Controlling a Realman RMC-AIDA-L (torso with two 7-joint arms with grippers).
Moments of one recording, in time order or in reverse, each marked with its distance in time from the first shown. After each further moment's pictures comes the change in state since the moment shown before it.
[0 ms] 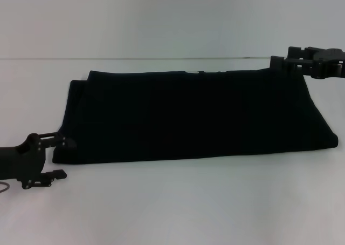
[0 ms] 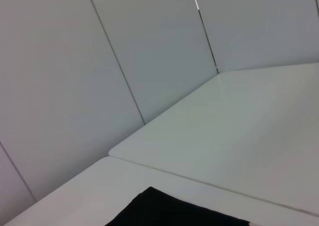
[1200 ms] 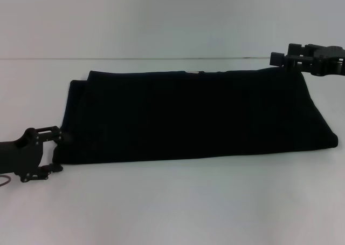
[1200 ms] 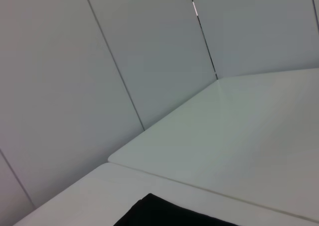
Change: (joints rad) left arm -0.010 0.003 0.000 -0.026 -0.008 -0.094 -0.002; right arm 0.000 0.005 0.013 0.000 0.010 0.002 -0.006
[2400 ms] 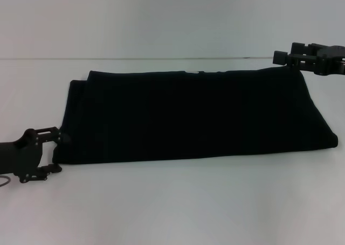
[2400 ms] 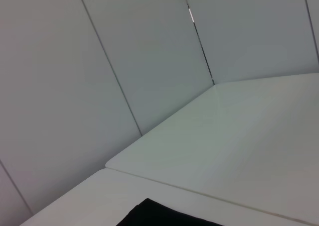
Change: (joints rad) left arm 0.000 0.000 0.003 -0.002 0.005 -0.011 0.000; right arm -0.011 -0.002 0.000 0.000 0.018 0.002 -0.002
